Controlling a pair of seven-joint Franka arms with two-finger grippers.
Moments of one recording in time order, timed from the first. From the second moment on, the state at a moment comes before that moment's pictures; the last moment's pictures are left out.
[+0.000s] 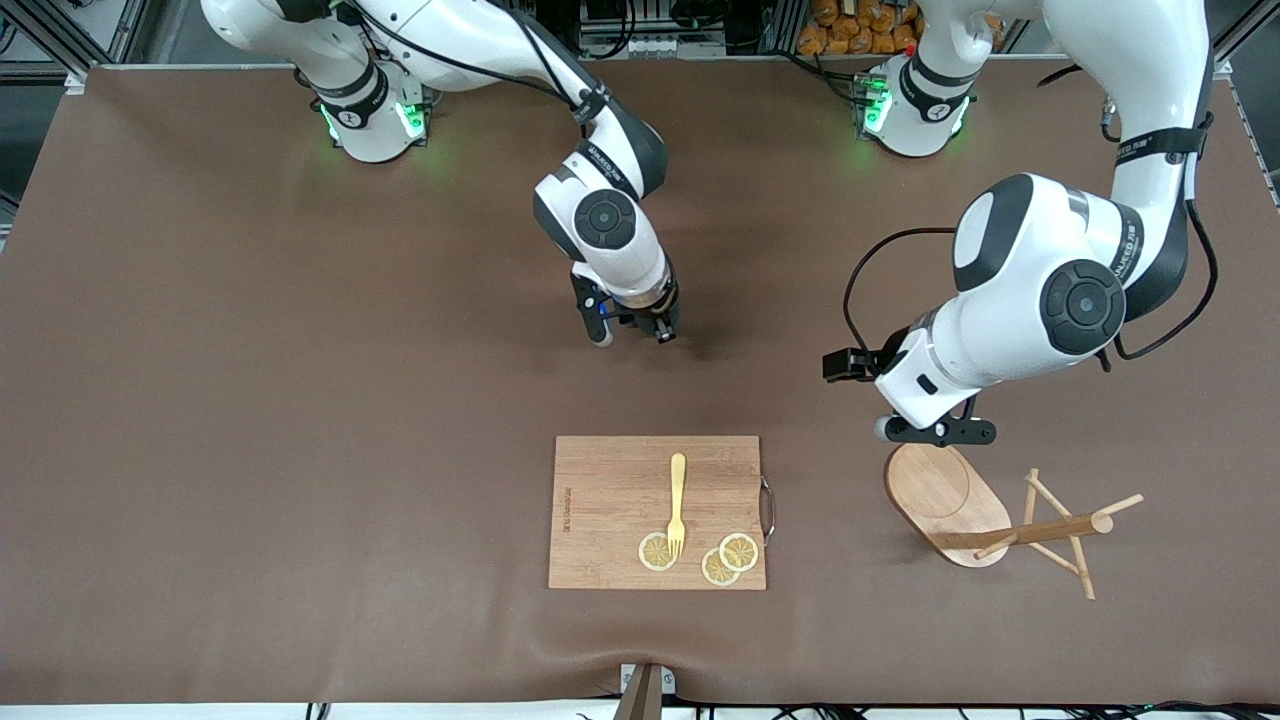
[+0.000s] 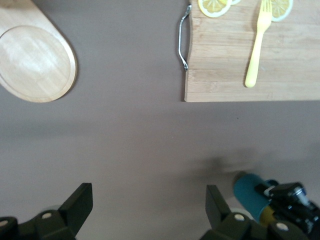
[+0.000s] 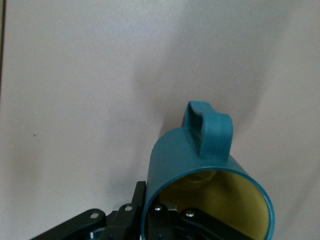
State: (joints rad) left arm -0.19 0.40 -0.15 -1.52 -0.15 1.82 -0.32; right arm 0.83 0.65 0.03 -1.63 0.23 2.37 1.94
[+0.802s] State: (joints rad) left arm -0.17 0.39 -0.14 -1.50 -0.15 1.82 -0.60; right arm 0.84 0.67 0.02 -1.63 0.23 2.39 1.95
